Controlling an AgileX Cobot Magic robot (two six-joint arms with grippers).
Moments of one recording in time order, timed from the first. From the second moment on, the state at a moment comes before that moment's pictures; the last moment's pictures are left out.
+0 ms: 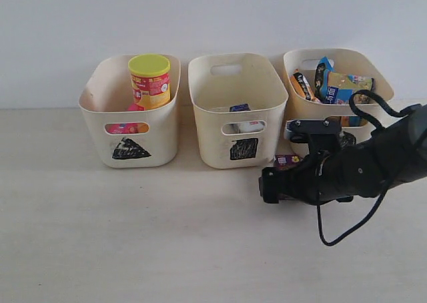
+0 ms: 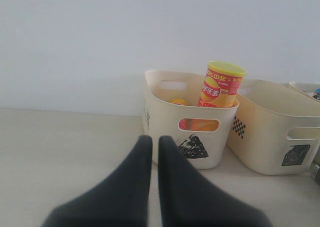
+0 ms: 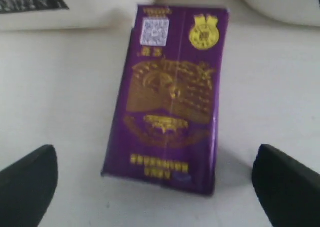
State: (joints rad) left arm -0.11 0.03 0.00 -0.15 0.05 0.04; right arm 0.40 1.96 -0.91 -0.04 -0.09 0.31
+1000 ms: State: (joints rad) left arm -0.11 0.03 0.00 -0.15 0.05 0.03; right arm 0.39 1.95 -1.11 -0.04 0.40 0.14
